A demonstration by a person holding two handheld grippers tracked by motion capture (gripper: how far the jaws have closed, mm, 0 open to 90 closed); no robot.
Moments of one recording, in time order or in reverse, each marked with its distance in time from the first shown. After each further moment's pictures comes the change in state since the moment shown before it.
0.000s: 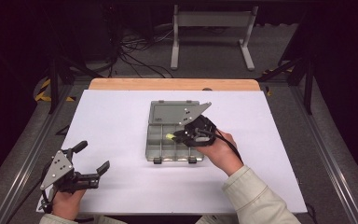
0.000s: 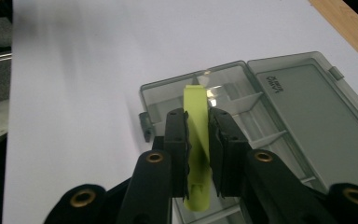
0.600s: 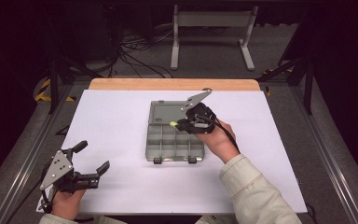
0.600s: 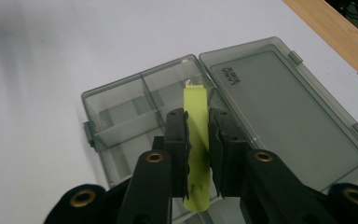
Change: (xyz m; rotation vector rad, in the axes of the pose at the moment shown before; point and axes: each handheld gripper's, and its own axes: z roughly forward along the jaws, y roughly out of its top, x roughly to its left) left arm 0.000 0.000 0.000 0.000 -0.002 -0.001; right arm -0.040 0.000 0.013 0.024 -0.065 0.090
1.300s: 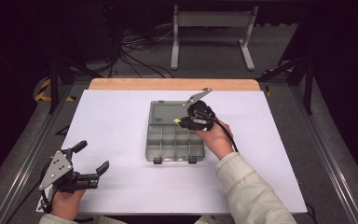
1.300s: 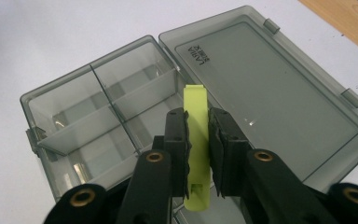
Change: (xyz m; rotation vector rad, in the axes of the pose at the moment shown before) left arm 0.000 0.000 0.000 -0.014 0.000 -0.006; right arm -0.023 -0.014 0.026 0.038 -0.050 0.116
